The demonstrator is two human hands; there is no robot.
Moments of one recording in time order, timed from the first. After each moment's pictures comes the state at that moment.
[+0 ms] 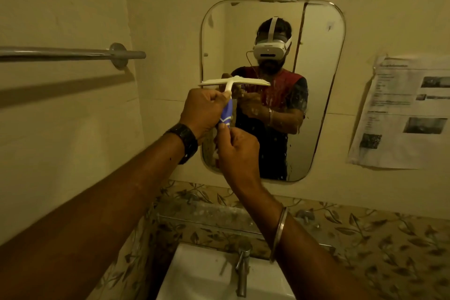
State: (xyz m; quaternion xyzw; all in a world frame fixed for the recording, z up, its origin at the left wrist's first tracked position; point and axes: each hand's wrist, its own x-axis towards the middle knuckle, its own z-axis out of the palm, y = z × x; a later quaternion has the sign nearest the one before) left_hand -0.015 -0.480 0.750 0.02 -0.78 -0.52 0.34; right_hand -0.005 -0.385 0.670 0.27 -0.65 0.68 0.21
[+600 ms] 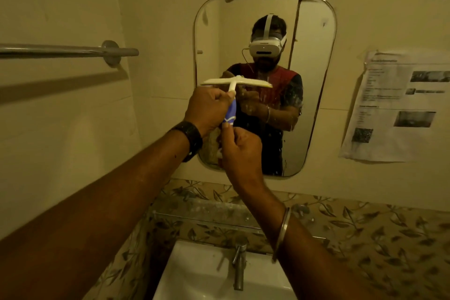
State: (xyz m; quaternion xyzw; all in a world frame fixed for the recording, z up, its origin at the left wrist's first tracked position) left_hand -0.019 -0.463 0.750 0.01 -0.80 -0.50 0.33; right_hand -0.009 -0.370 0.661 0.25 -0.65 0.68 0.23
